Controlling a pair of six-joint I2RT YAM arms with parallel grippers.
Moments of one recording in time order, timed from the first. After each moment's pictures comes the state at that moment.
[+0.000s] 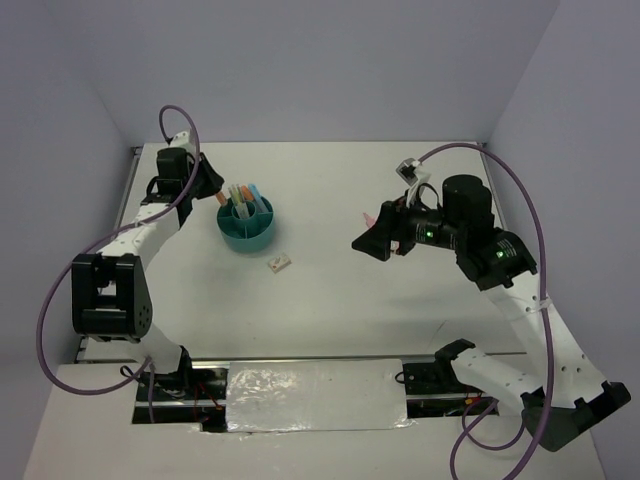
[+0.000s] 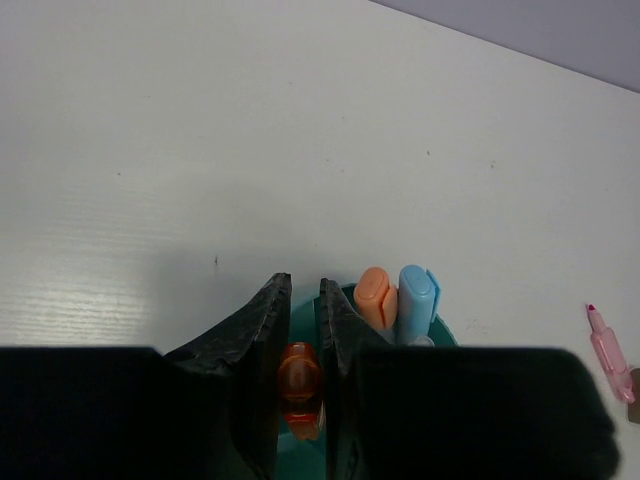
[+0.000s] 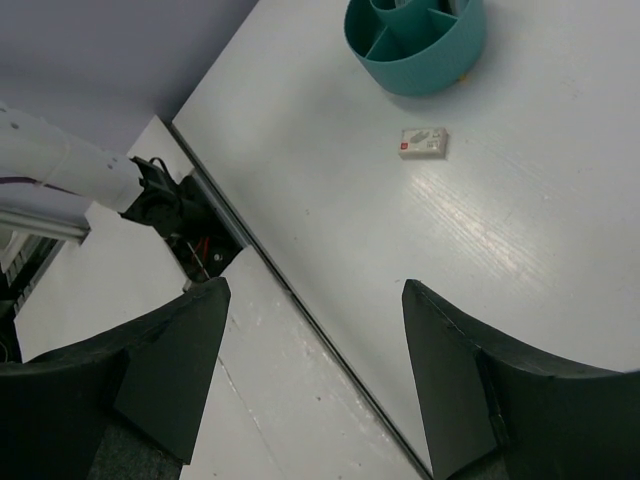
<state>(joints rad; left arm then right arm) -0.01 1.58 1.13 0.00 0.14 -0.37 0.42 0.95 1.19 -0.66 -0.58 0.30</state>
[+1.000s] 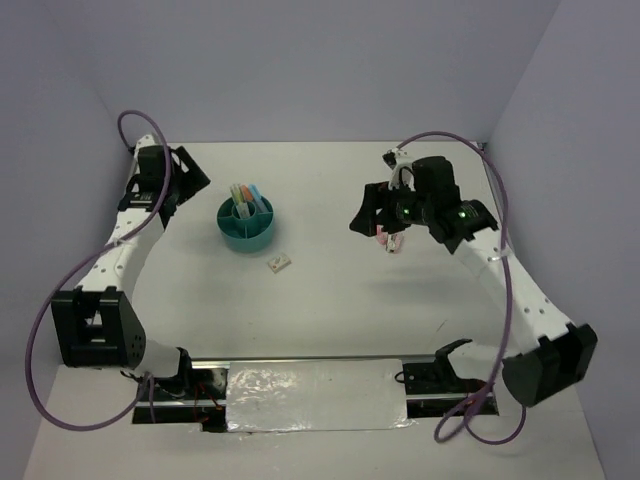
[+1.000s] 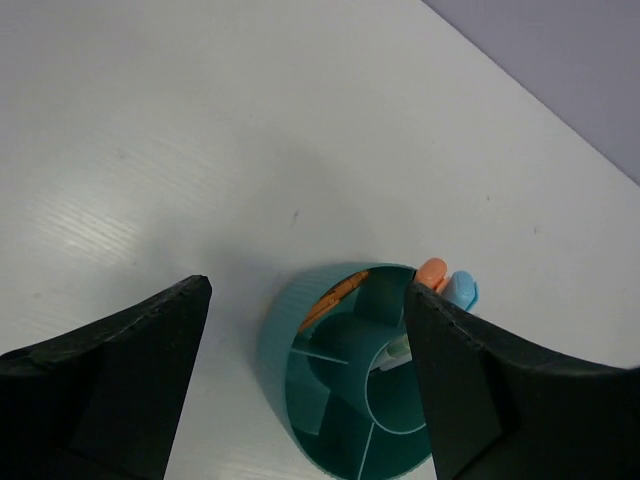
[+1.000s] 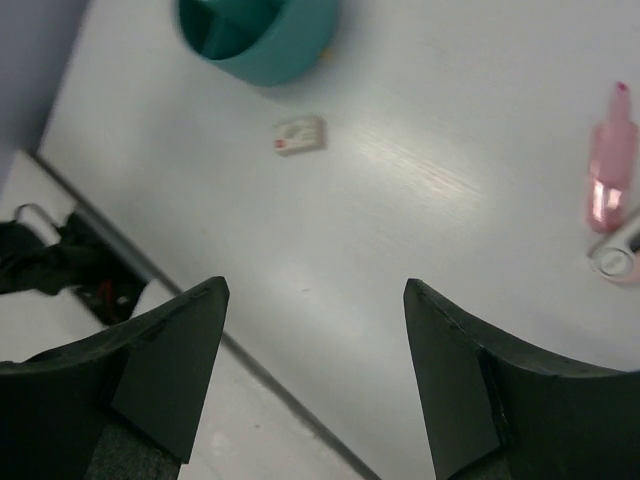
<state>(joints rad) 0.02 1.44 1.14 -0.26 -0.08 -0.56 0.40 1.14 1.22 -0.63 -0.44 0.27</state>
